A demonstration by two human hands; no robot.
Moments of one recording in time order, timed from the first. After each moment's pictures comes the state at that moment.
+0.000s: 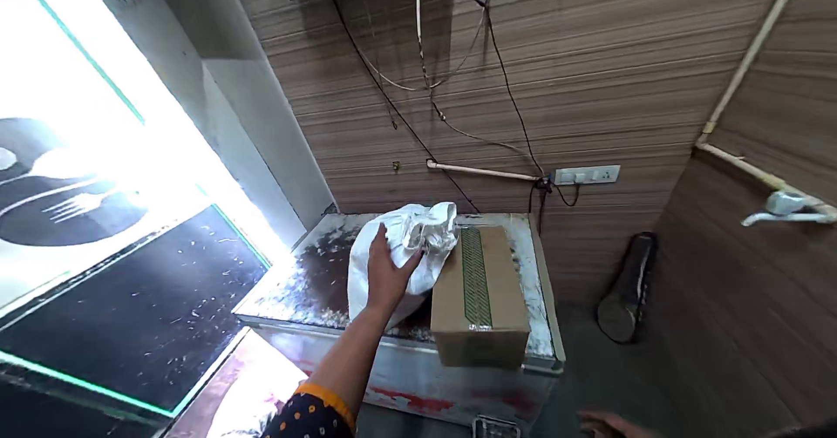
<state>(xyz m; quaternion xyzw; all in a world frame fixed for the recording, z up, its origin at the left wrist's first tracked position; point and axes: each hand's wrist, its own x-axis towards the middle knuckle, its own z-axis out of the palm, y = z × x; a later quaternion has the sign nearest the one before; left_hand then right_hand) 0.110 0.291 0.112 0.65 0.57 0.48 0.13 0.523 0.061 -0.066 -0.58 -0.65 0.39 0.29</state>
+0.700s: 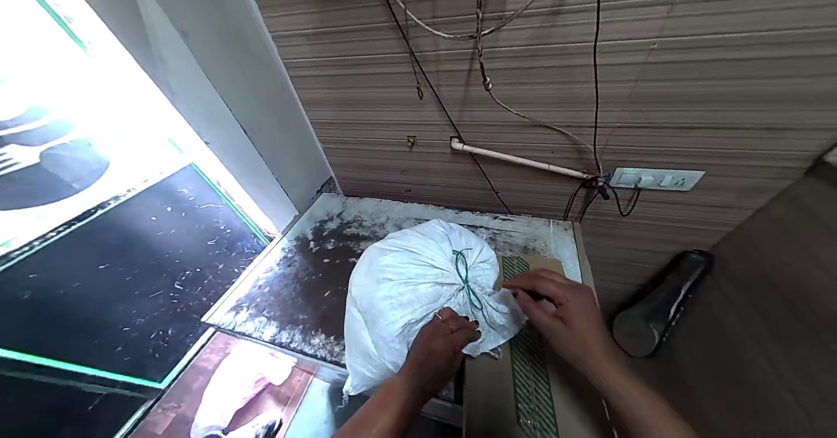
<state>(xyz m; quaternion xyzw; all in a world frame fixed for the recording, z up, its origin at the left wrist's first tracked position) 0.101 0.368 0.010 0.85 0.35 0.38 0.05 0.348 0.386 0.091 -0.43 -0.76 0.16 0.45</state>
